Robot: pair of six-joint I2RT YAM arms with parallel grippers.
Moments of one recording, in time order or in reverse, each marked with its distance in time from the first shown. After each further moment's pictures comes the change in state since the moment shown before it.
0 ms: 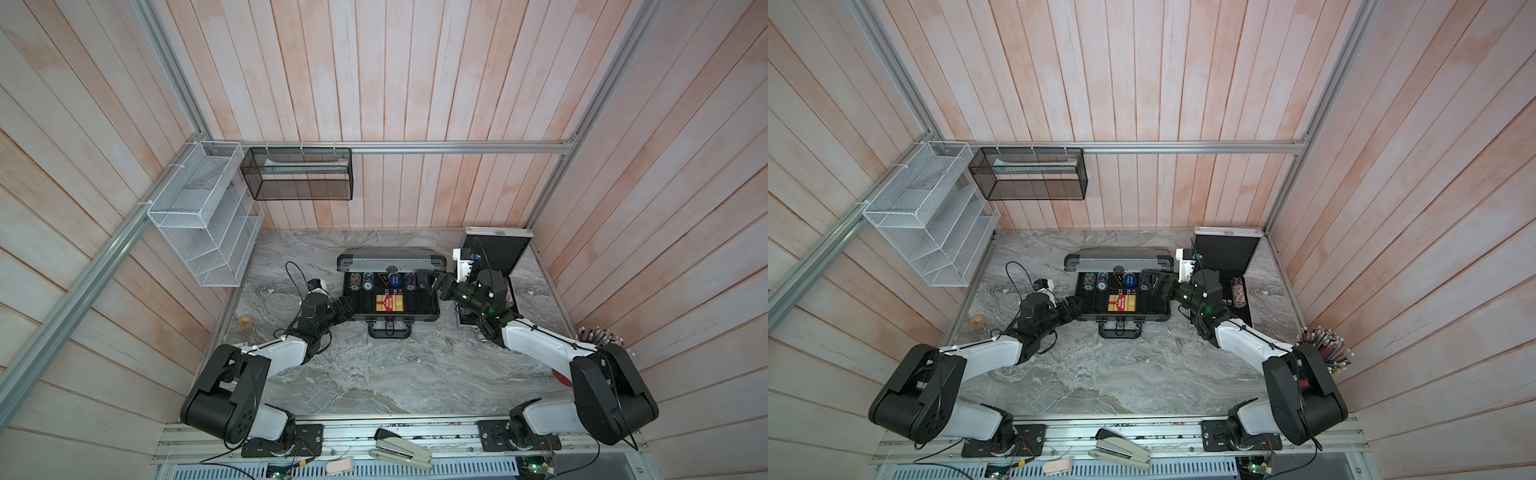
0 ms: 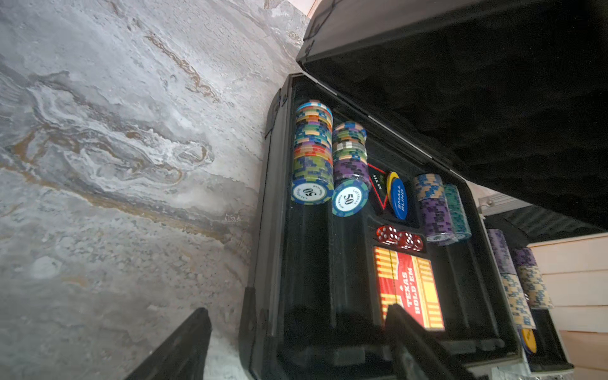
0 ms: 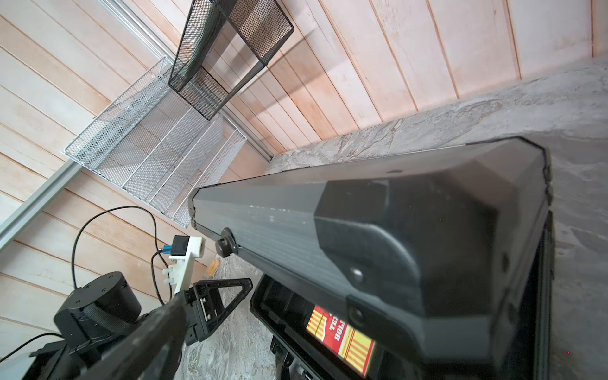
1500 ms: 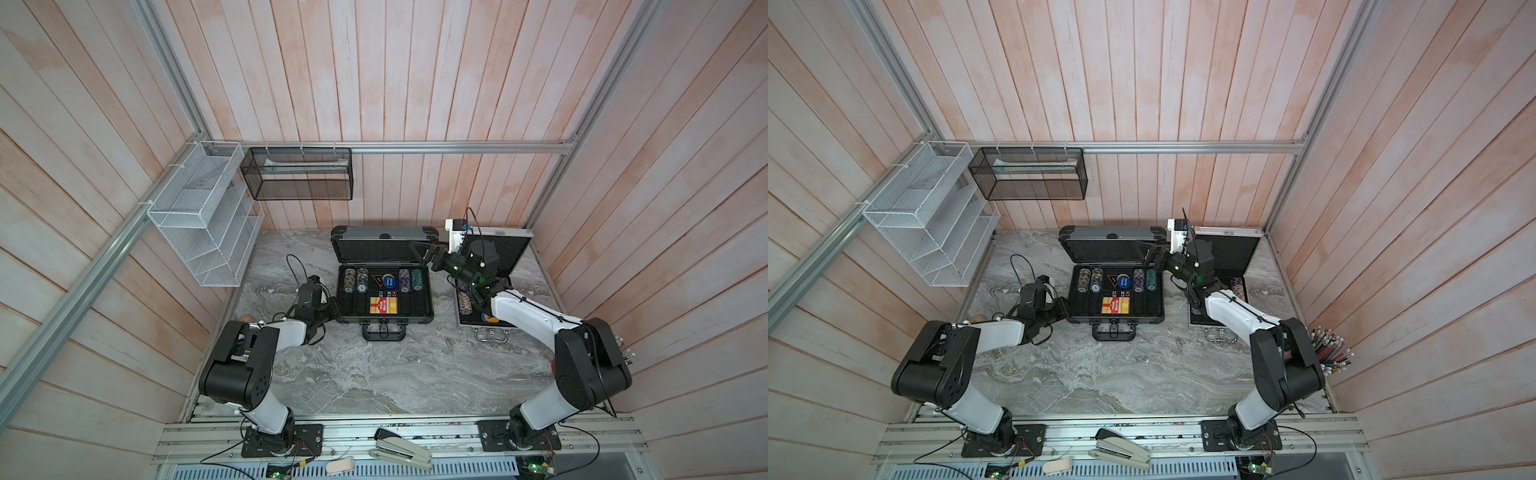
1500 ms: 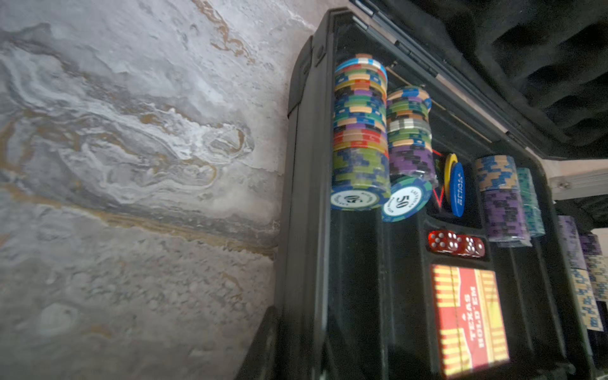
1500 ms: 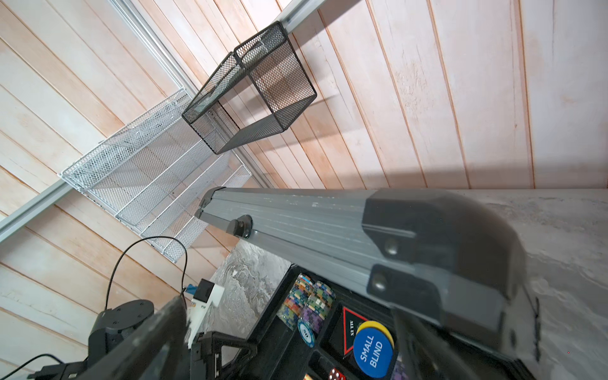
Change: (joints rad) left arm 0.123 0.157 0.105 -0.116 0.140 0.100; right arm -0.013 0.204 0.339 -0.045 0.001 -0.101
